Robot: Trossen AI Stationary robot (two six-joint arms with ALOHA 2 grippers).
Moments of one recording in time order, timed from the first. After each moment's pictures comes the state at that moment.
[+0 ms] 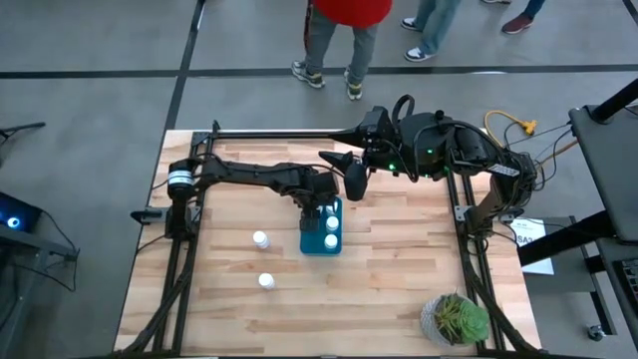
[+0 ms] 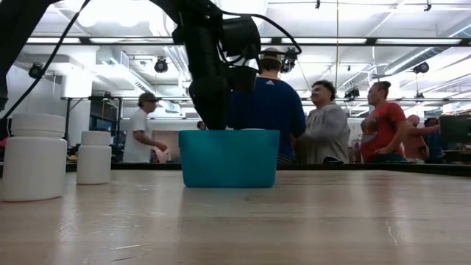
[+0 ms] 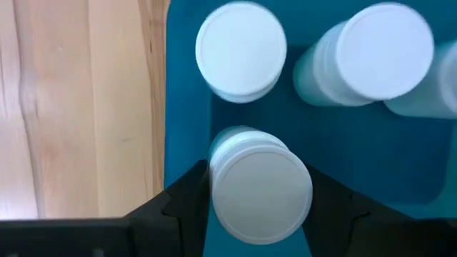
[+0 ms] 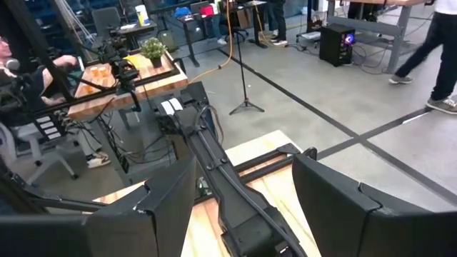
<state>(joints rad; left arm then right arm) 0.14 1.92 1.50 -0.82 -0.04 0.12 0.12 1.73 2.31 -0.83 0.42 0.31</state>
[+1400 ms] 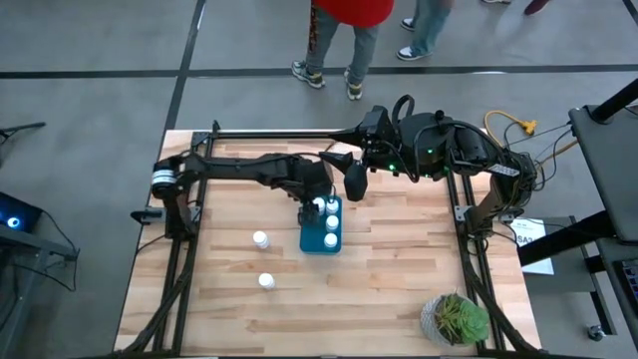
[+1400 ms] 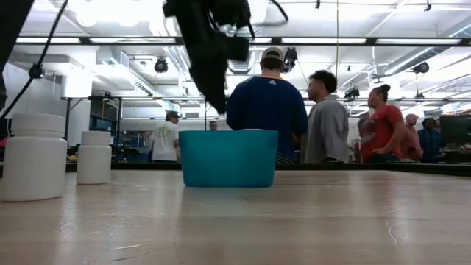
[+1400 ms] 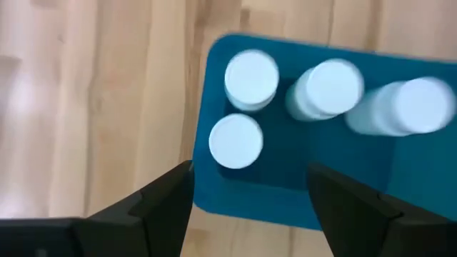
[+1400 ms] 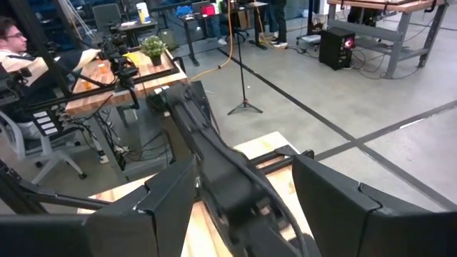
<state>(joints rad) 0.14 1.79 1.54 -0.89 -0.05 0.03 0.12 1.73 2.31 -0.83 0.42 0.28</state>
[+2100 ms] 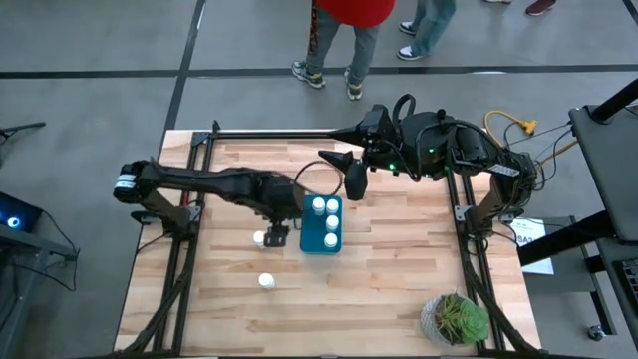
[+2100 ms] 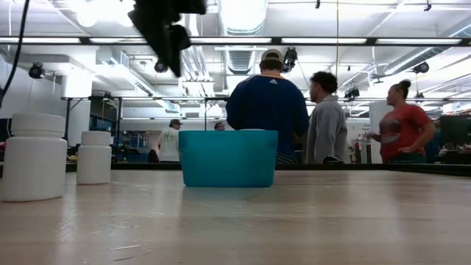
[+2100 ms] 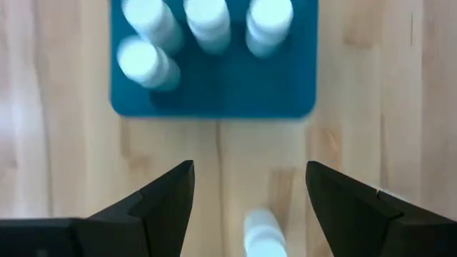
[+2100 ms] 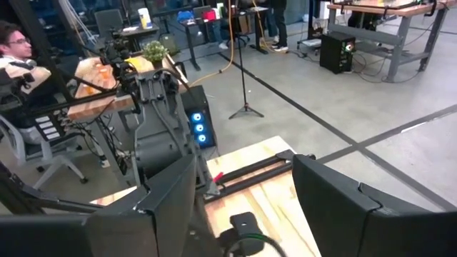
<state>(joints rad) -0.05 1.53 1.43 -1.07 -0.05 -0.03 0.12 1.73 2.31 -0.82 0.42 0.28</state>
